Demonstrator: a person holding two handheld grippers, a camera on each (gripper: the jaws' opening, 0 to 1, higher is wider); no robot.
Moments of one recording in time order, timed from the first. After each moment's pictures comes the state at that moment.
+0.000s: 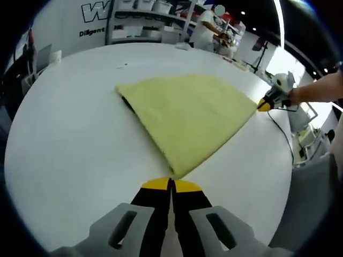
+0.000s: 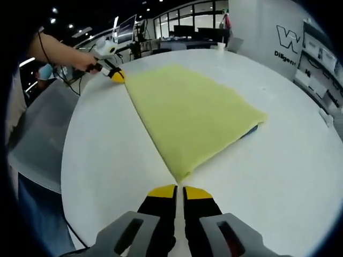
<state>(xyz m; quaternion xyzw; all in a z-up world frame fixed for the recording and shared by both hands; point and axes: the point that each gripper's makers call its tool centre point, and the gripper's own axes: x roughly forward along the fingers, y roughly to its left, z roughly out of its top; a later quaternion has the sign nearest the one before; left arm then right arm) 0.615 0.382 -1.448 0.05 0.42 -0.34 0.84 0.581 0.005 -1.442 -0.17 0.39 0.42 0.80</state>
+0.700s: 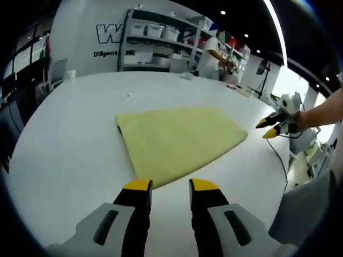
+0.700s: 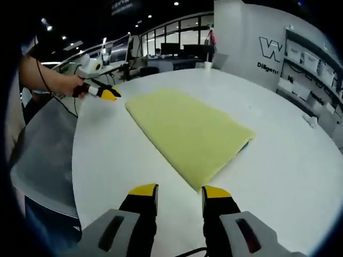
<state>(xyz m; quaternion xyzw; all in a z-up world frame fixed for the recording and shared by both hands) 0.578 0.339 -1.387 -0.01 0.30 -0.30 0.90 0.549 0.028 -1.391 -0.13 0.31 0.37 0.87</state>
